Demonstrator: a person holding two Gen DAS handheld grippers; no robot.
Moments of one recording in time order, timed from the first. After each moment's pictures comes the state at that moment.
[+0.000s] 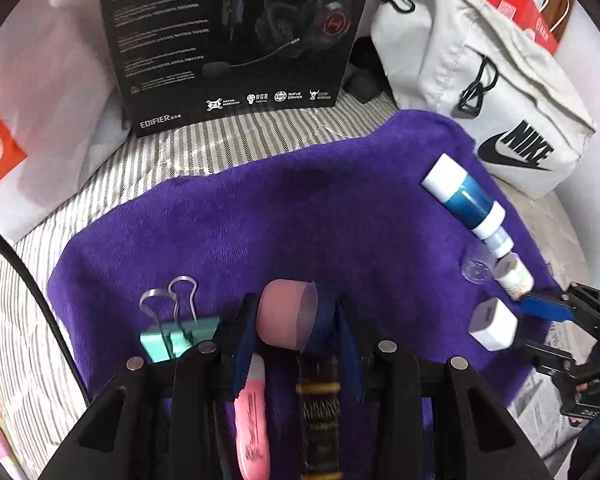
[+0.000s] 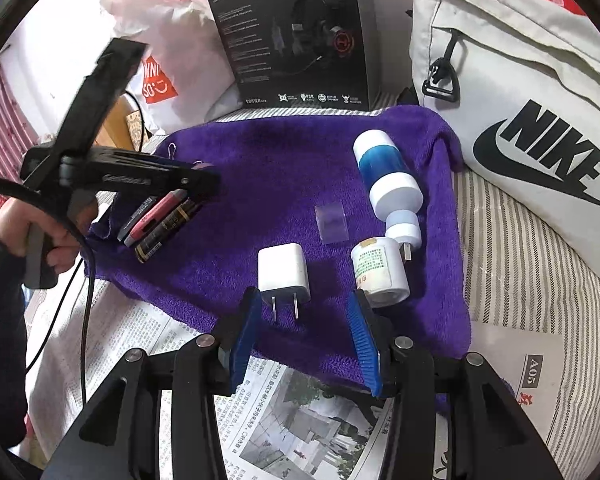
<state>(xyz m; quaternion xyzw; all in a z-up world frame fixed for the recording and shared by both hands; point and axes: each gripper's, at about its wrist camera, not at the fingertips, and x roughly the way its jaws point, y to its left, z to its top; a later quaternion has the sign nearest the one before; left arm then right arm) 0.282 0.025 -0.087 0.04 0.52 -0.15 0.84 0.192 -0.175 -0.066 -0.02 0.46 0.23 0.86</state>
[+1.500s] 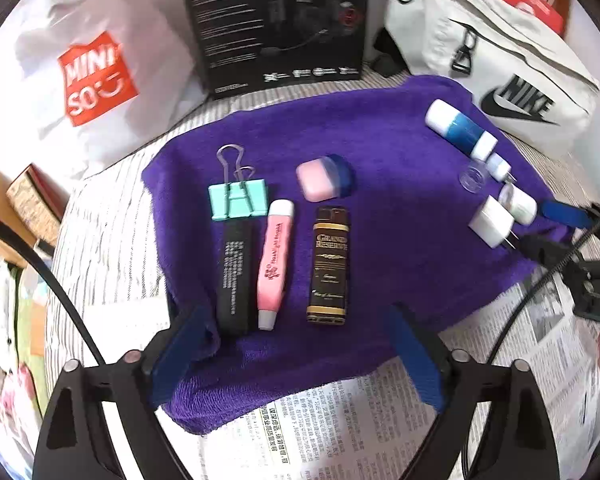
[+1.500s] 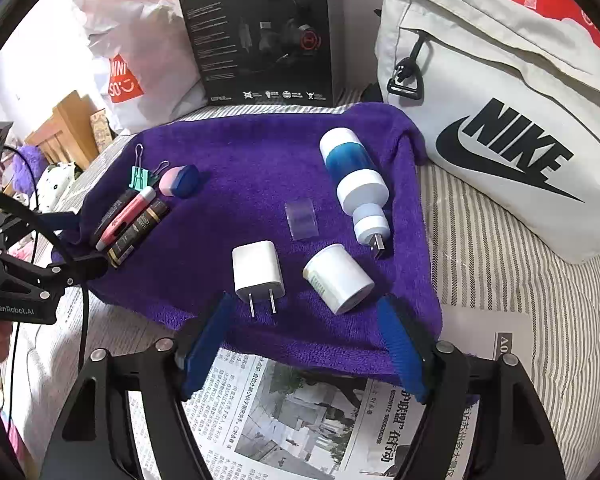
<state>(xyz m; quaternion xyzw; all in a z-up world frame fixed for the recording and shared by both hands) 0.173 0.038 -0.072 0.07 0.51 -0.03 0.86 0.184 -0.171 -0.060 -0.03 0.47 0.15 0.87</state>
